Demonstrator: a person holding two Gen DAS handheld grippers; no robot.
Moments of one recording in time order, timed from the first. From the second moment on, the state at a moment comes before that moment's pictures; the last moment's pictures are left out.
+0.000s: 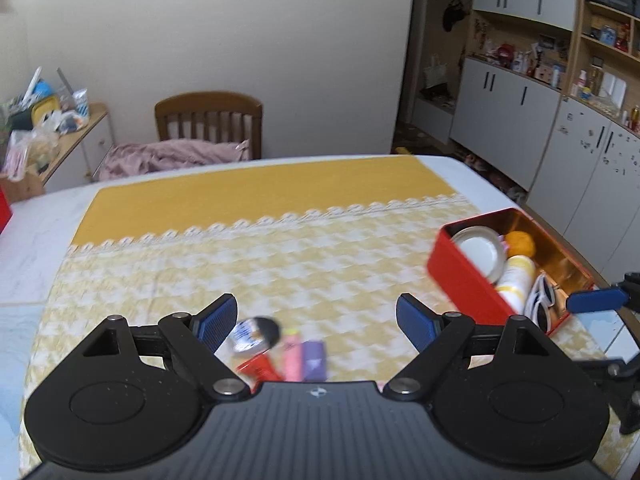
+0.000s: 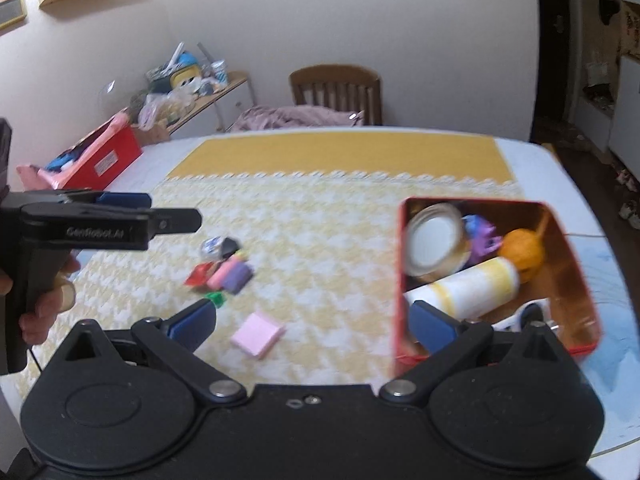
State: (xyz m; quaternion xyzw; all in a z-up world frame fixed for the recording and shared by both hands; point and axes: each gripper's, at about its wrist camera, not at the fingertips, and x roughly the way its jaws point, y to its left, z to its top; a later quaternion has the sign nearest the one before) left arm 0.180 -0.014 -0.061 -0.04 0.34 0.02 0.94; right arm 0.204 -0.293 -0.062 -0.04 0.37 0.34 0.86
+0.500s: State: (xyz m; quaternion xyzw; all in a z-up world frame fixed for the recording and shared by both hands) left arm 0.184 0.036 -0.113 -0.06 0.39 0.03 0.92; right arm 0.191 -0.211 -0.106 -0.15 0.39 0.38 0.82
